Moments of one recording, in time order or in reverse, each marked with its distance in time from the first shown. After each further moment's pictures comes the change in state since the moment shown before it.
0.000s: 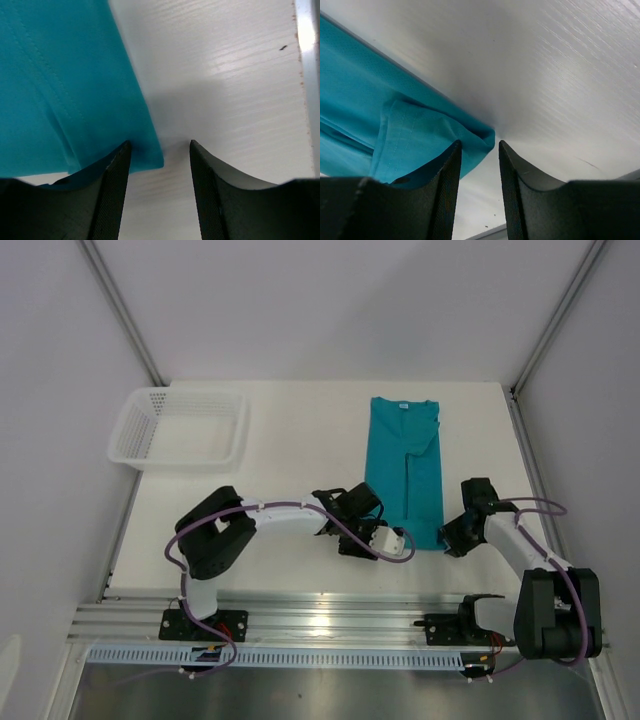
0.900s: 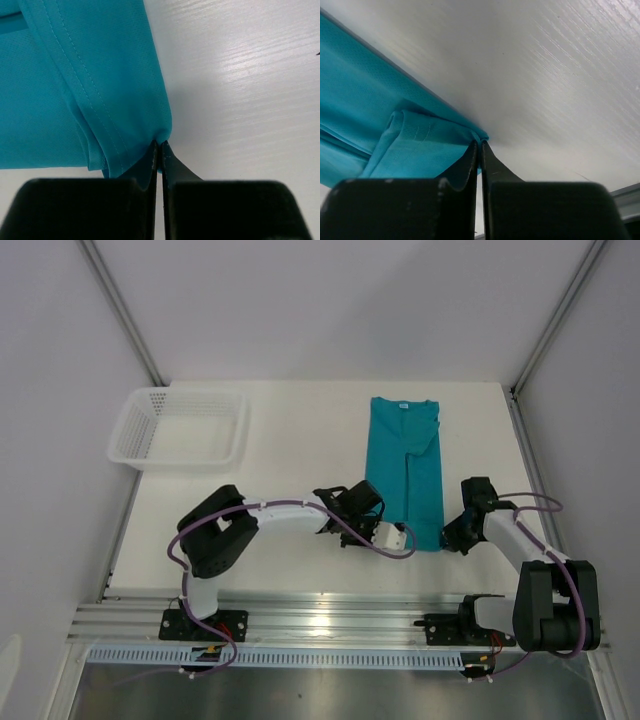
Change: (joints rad) left arm 0.009 0.021 0.017 0.038 -0.050 -0.014; right arm -0.014 0.052 -0.003 0.052 -0.007 -0.082
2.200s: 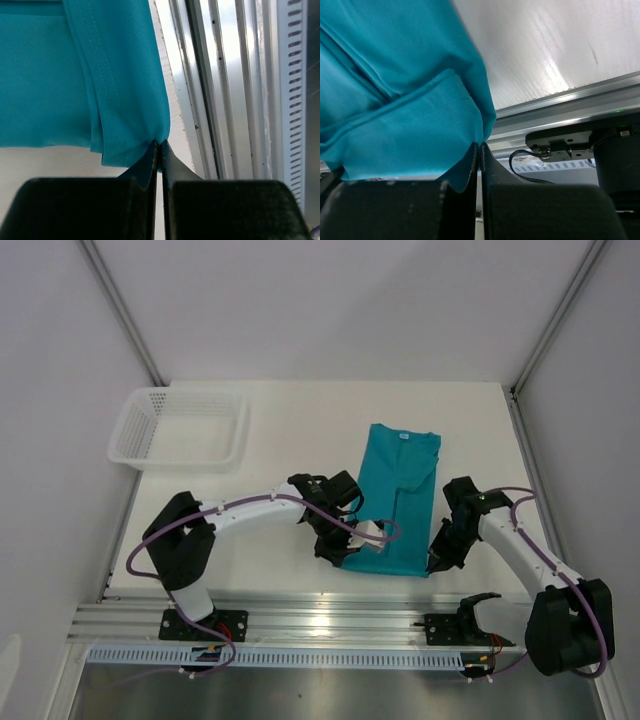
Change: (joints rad) left arm 0.047 -0.195 0.013 -0.467 0.267 -0.081; right arm 0.219 -0.105 0.135 -0.454 -0.226 -0.173
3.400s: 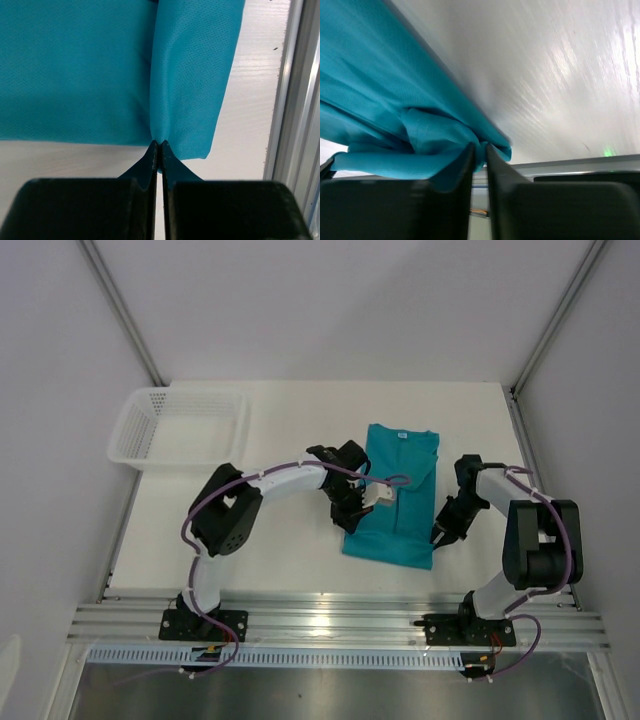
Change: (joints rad) left arm 0.168 0.332 0.306 0.021 0.035 -0.076; right arm -0.227 0.434 0.175 0.159 -0.030 -0.189
